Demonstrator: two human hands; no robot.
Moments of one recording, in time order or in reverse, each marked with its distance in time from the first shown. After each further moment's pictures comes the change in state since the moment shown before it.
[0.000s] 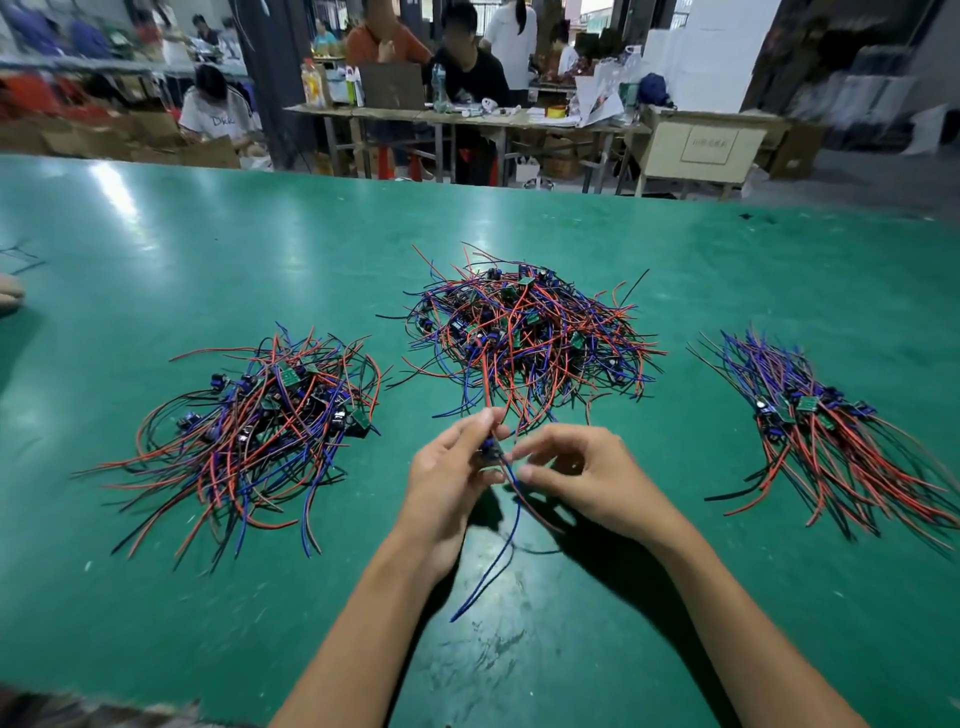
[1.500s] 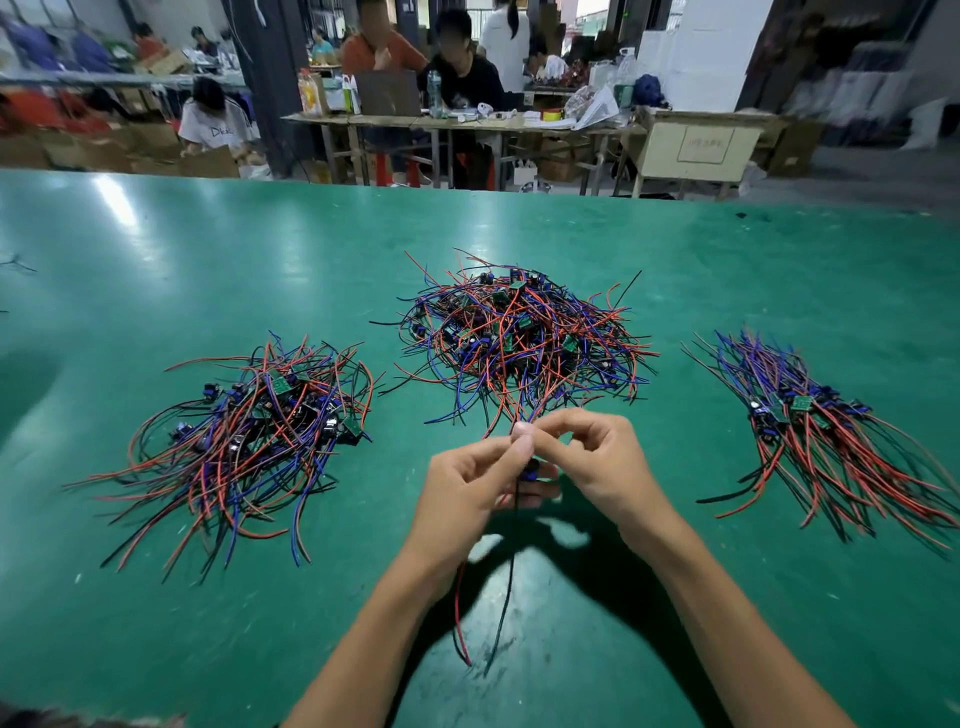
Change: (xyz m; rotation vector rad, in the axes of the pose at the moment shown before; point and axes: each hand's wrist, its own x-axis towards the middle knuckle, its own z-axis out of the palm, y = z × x) left_hand -0.010 -0.010 0.006 0.279 -0.235 0.115; right_hand 0.000 -0.017 0.001 0.211 0.288 -0.017
